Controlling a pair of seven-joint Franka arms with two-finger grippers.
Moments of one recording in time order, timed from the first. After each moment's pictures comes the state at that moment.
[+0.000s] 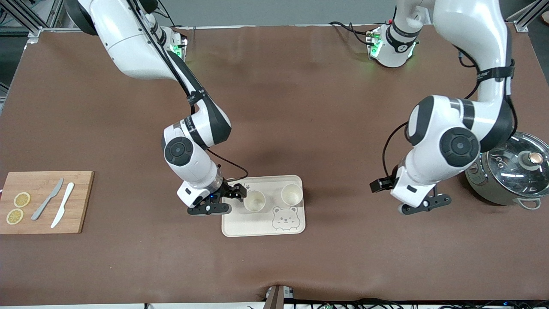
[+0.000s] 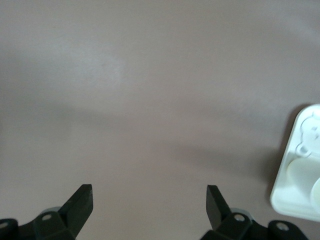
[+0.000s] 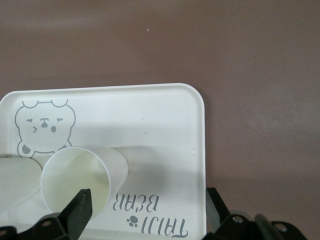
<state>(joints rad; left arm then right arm) -0.44 0.54 0.19 -1.40 -0.09 1.92 -0.51 0.42 0.75 0.07 -1.41 0.04 2.39 0.41</state>
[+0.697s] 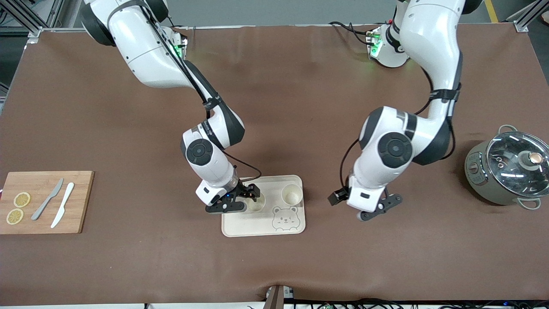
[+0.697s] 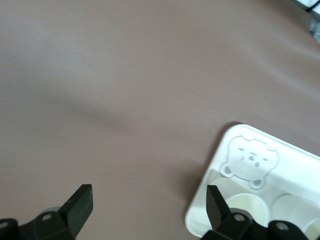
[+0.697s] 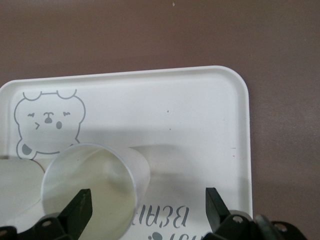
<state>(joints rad) -0.51 0.67 0.10 -1.31 -0.11 2.07 -0.86 0.47 0.84 0.07 -1.40 0.04 2.49 0.45</state>
